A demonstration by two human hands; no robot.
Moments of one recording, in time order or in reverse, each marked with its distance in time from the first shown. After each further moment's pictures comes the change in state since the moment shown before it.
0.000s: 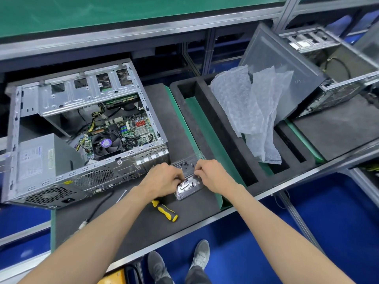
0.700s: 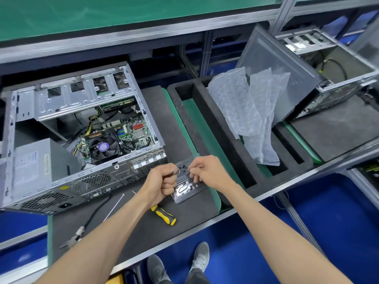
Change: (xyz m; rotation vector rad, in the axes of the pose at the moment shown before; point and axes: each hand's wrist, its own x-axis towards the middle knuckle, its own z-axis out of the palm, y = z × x) left_hand -0.006 0.012 0.002 -1.642 -0.045 -0.422; right_hand -0.002 -0.011 -0.014 0.546 0.079 0.029
